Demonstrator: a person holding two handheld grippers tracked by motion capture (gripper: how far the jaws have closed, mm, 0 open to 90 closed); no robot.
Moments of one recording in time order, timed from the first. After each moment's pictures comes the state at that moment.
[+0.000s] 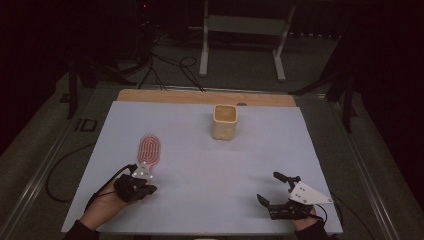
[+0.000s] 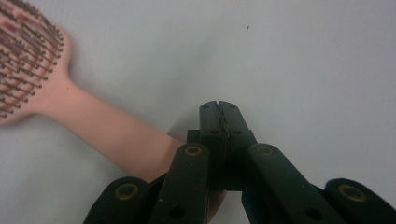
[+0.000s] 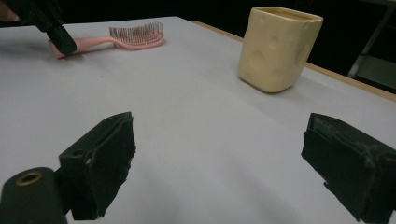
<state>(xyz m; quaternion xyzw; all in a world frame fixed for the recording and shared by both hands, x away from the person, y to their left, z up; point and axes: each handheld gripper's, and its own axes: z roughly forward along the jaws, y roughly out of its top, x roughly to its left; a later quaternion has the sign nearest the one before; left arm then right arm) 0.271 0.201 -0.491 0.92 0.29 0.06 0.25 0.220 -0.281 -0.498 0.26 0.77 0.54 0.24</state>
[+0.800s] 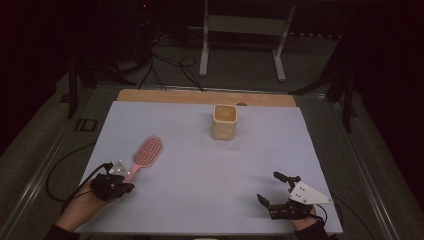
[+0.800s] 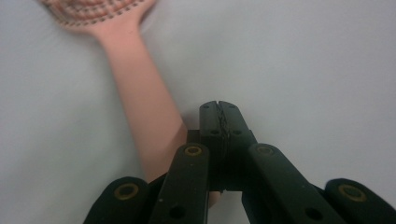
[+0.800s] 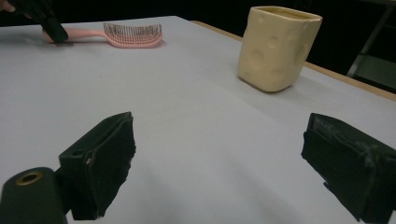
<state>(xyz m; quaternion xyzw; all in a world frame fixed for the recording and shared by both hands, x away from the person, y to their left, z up) 0.272 0.259 -0.490 0.91 0.35 0.08 0.22 0.220 -0.281 -0.498 0.26 0.77 0.53 0.24</state>
